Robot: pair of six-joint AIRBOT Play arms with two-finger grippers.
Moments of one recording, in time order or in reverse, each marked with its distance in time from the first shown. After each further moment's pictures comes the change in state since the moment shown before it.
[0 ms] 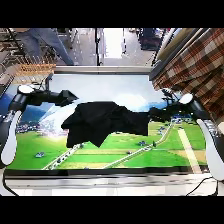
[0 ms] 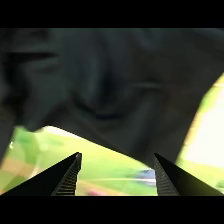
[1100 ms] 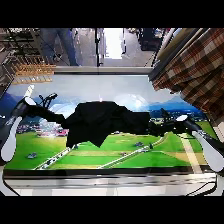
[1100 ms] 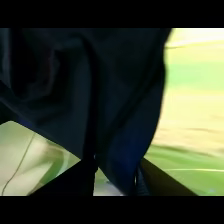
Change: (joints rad) left arm 0.020 -0.040 -0.150 0.466 0.026 0.318; right arm -0.057 -0.100 -0.332 0.216 -0.210 -0.218
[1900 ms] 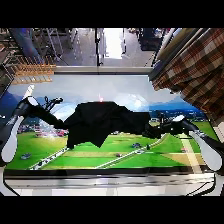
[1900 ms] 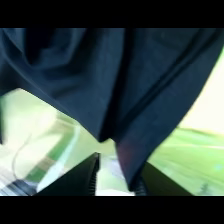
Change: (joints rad) left arm -0.002 0.013 -0.003 0.095 -0.129 0.151; right arm 0.022 -0.010 -0.004 0.010 0.100 -0.017
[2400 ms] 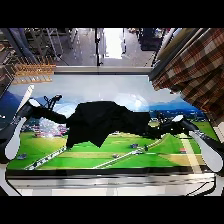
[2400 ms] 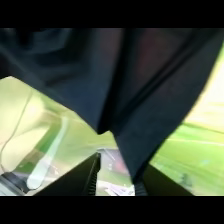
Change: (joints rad) left arm 0.004 -0.056 0.000 -0.216 0.098 -0.079; right arm -0.007 0.018 -0.001 -0.050 0.010 0.000
